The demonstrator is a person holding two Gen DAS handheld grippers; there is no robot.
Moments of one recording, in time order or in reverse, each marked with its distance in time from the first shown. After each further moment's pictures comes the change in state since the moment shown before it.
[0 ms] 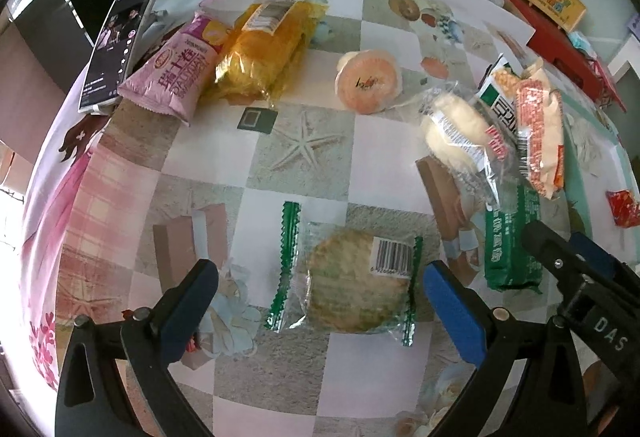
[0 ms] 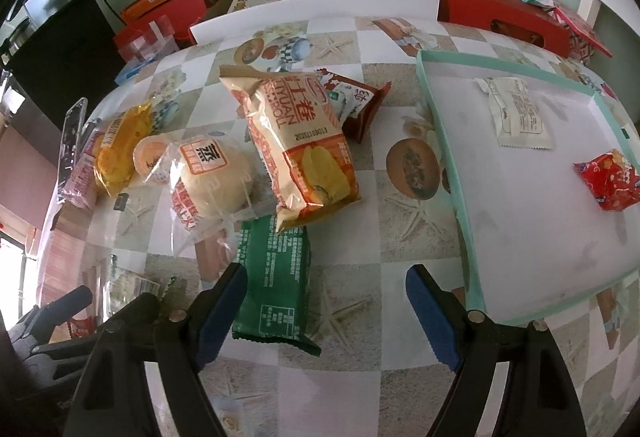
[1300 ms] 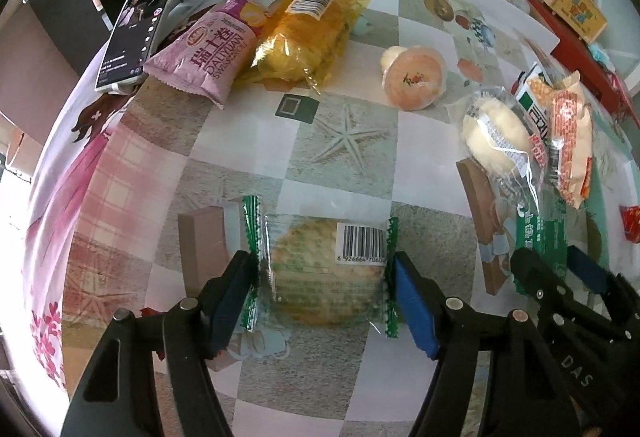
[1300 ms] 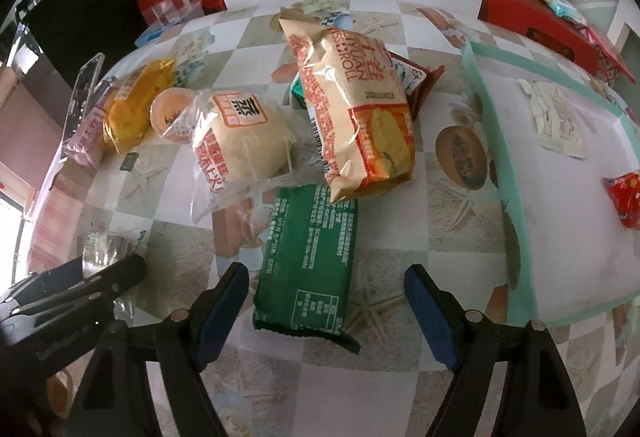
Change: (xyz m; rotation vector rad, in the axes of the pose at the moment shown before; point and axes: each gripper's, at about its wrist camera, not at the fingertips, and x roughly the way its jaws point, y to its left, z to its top) left arm 0.006 0.021 -0.005 -0.052 0.015 0.038; right arm 0.020 0.024 -0.011 -0.123 0.035 0.000
